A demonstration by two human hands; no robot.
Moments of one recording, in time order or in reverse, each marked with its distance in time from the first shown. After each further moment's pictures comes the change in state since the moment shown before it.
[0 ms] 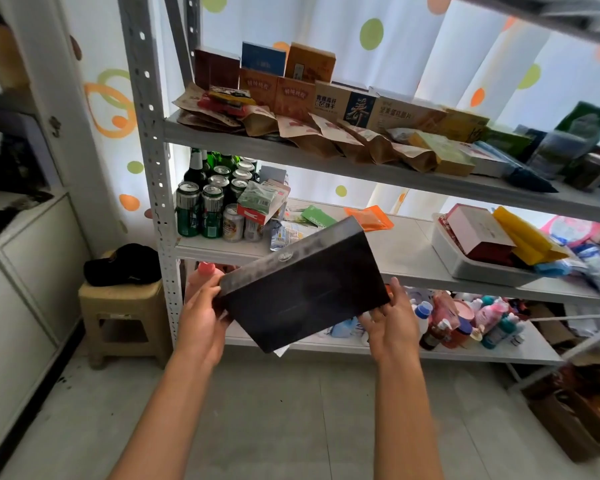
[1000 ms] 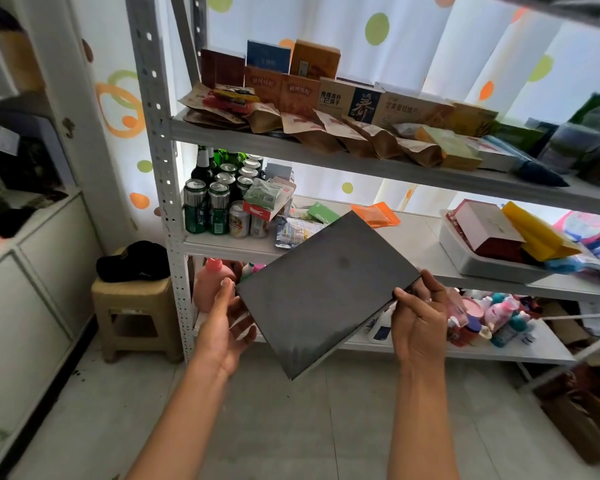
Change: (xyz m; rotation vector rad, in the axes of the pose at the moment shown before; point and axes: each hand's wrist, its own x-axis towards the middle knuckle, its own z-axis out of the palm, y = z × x) left_hand -0.018 -0.025 -0.004 0.068 -0.027 -0.165; right_hand -0.006 -0.014 -0.026 0.196 -0.220 -0.329
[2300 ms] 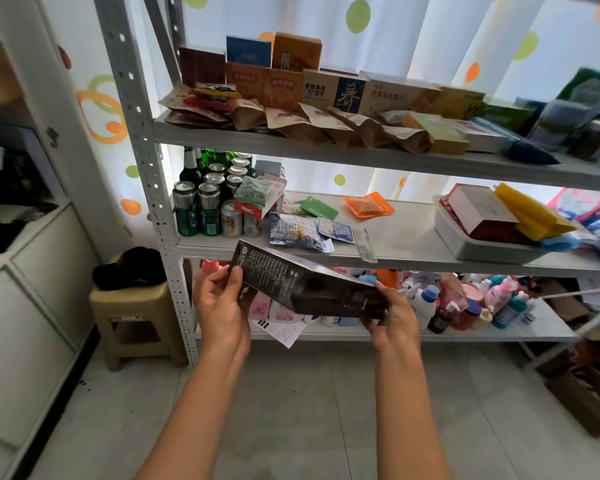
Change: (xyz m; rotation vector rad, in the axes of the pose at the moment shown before) left_hand -0.003 0.008 0.032 -0.163 0.024 0.329; right_hand 0.011 0.030 -0.010 -0.142 0.419 0.382
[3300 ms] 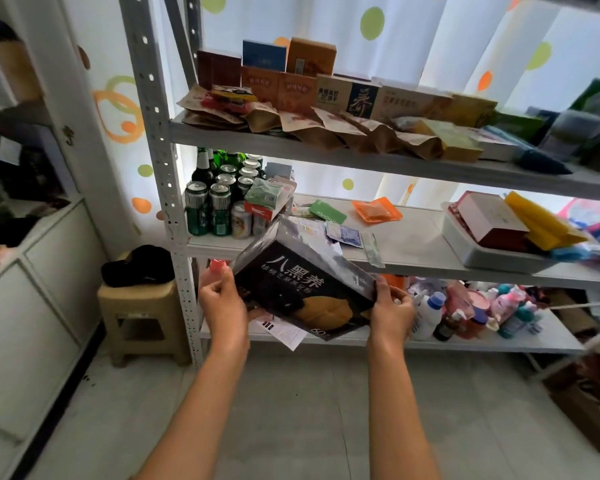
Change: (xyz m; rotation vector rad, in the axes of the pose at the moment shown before) left_hand 0.017 0.003 -0.009 0.261 0.143 -0.043; right_hand -0.001 0.024 0.021 -0.449 0.114 -0.356
